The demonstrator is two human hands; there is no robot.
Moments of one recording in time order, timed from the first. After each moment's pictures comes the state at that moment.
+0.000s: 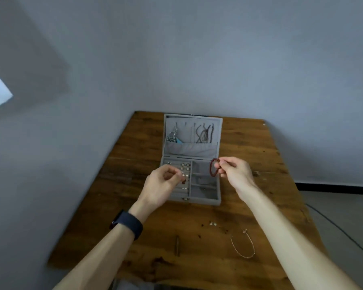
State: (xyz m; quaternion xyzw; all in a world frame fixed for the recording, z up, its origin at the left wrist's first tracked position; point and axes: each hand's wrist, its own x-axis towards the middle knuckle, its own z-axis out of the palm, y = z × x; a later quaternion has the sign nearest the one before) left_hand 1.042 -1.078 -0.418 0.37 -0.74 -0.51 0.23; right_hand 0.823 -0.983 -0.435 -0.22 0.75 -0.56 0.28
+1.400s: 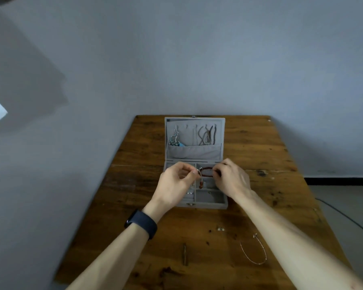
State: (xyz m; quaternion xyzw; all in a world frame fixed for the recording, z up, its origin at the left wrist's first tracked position) left_hand 1.013 -1.081 -0.409 0.34 -0.77 -0.49 0.24; right_hand 0.819 -1.010 -0.481 -0.50 0.84 -0.20 0.00
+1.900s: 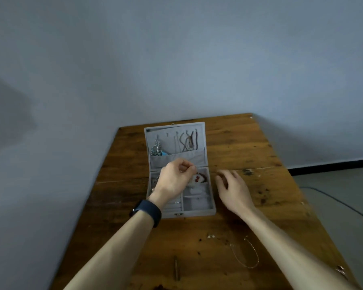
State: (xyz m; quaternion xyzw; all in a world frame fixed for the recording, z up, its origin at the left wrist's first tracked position) left_hand 0.949 -1.100 -0.409 0.36 -0.83 -0.40 0.17; right_hand 0.807 -0.963 -0.496 -0.38 0.83 -0.39 0.10
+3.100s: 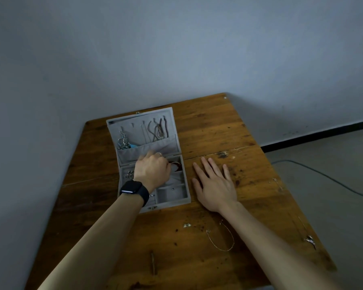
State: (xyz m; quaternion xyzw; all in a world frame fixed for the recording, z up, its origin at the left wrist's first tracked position) left_hand 0.909 -1.115 -0.449 0.27 -0.96 0.07 -0.02; right_hand 0.809 -0.938 -0.520 -0.44 0.88 -0.14 0.09
